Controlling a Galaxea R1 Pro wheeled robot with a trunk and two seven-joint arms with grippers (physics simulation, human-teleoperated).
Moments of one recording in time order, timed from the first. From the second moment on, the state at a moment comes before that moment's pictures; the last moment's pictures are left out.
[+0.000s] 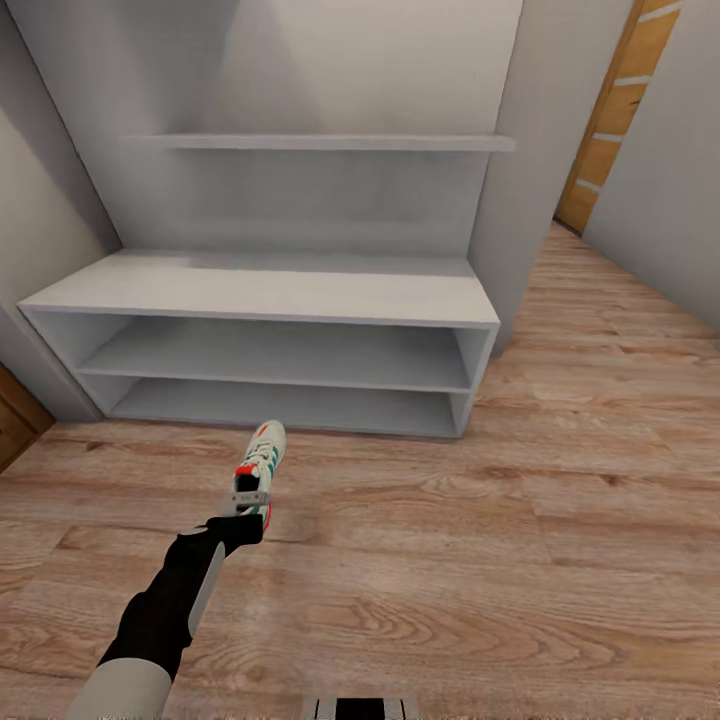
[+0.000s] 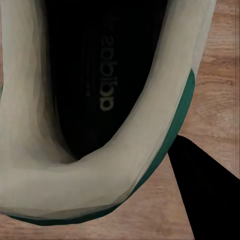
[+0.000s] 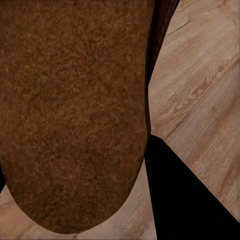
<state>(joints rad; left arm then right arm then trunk) -0.52 -0.04 0.10 -1.02 -0.05 0.56 -0.06 -0.38 -0.61 -0.74 -1.00 0.01 0.65 0.03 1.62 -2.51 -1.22</state>
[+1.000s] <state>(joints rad) -0.53 -0.08 0.10 -1.05 -0.05 0.53 -0.06 -0.38 -0.61 -0.74 -1.00 0.01 0.65 0.02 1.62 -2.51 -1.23</state>
